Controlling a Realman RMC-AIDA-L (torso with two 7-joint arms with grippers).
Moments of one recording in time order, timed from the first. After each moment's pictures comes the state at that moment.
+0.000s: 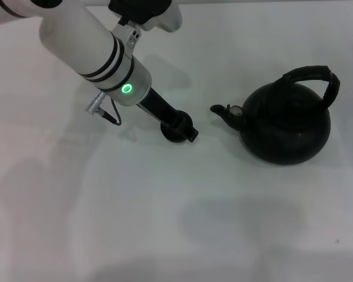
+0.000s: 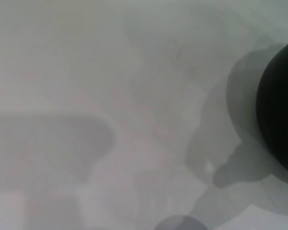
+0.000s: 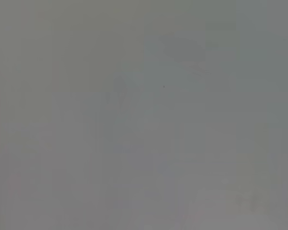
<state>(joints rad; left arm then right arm) -0.94 -2.08 1.68 0.67 -0.91 -1.08 0.50 0.37 2.02 -0.53 0.00 2.27 1.21 -2.90</state>
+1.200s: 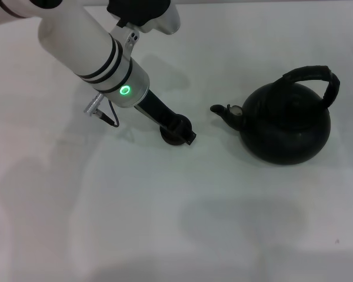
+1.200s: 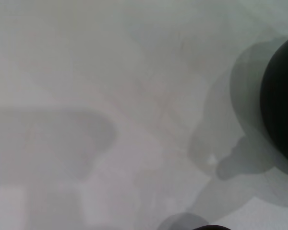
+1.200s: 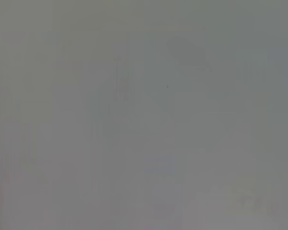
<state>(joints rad) -0.94 -2.08 1.68 0.66 -0.91 -1.09 0.50 0.37 2.02 -0.54 0.00 2.27 1.21 -2.90</state>
